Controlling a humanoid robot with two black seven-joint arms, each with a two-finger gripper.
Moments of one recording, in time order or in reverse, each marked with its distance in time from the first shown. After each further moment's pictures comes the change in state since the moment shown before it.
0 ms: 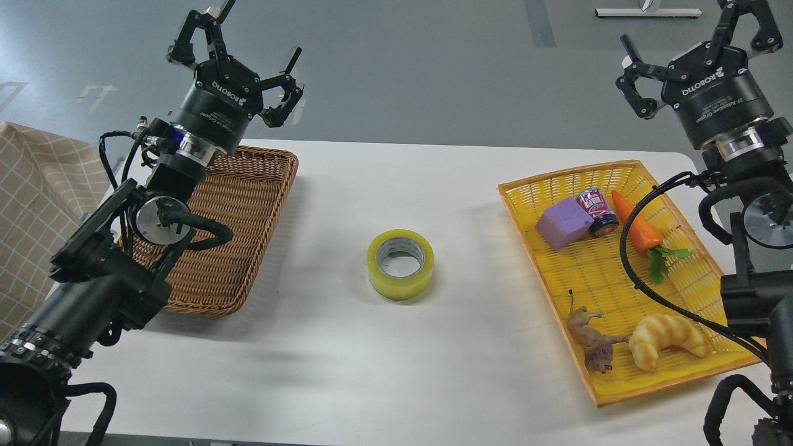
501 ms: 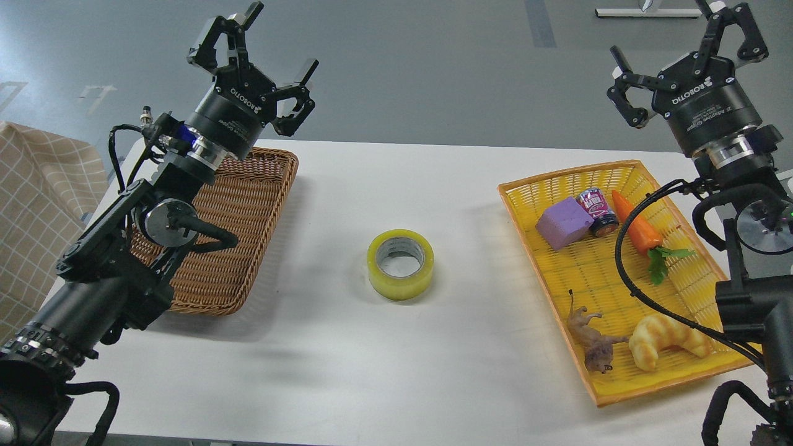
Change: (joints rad) left arm -0.008 -0.006 0.021 0.003 0.173 0.000 -0.006; right arm -0.023 -0.004 -0.008 0.002 -0.001 0.000 -0.006
